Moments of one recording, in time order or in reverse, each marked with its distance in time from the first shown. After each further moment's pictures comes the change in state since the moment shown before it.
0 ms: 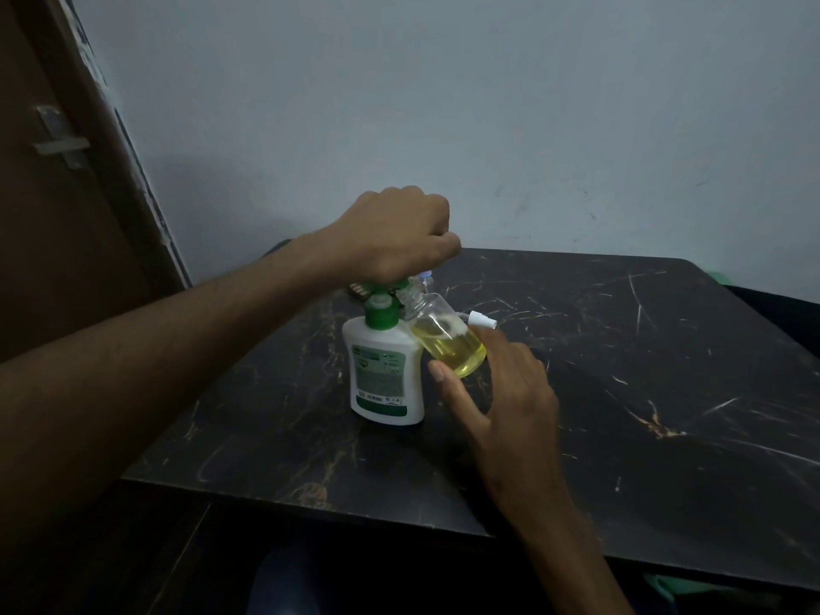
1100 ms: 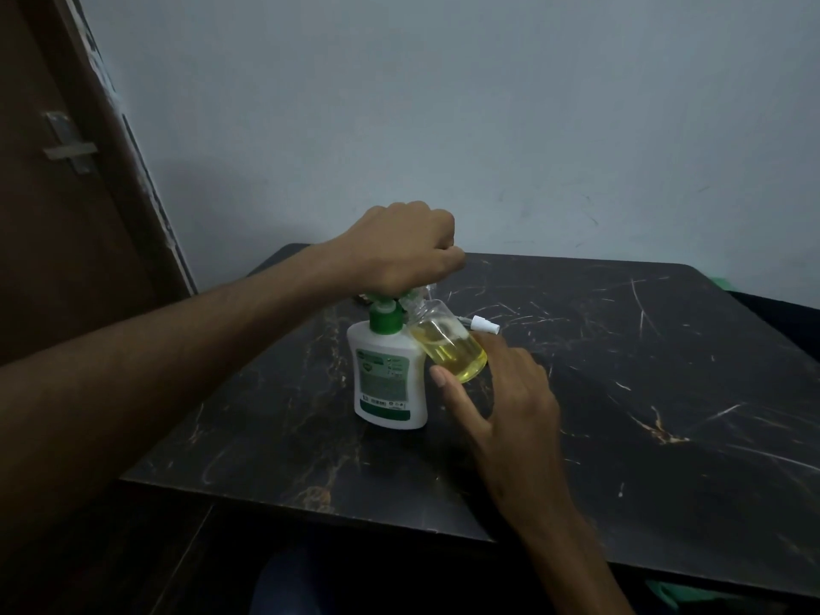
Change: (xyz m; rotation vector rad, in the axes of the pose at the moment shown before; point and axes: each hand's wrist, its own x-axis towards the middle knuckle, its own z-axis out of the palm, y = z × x) left_hand -0.004 0.003 0.001 0.006 -0.023 0.012; right_hand 0.000 0.003 0.003 -0.005 -0.003 -0.015
